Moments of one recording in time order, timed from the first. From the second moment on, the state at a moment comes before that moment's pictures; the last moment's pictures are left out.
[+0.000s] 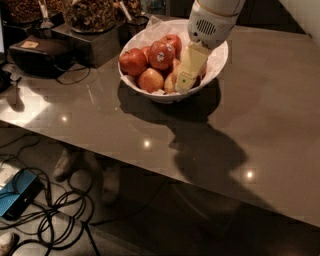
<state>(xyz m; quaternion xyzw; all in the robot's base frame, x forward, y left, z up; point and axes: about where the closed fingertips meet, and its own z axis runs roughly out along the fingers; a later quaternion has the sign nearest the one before) 0.576 -0.090 0.955 -0.52 0.85 0.03 0.12</state>
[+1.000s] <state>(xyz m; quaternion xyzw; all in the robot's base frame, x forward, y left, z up) 0.594 -0.078 0.949 -0.51 0.85 0.02 0.11</state>
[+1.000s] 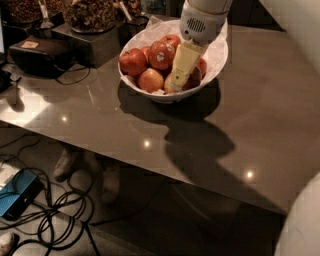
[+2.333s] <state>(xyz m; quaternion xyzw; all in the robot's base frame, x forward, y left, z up) 0.620 -0.080 0.909 -0.48 0.87 0.05 0.08</state>
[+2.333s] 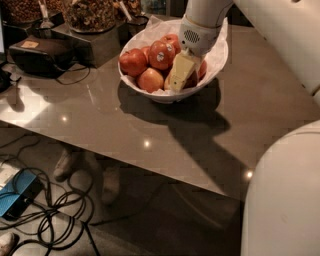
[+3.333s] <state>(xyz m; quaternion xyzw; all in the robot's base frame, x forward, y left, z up) 0.591 -0.083 0.943 -0.51 0.85 0.05 0.13</state>
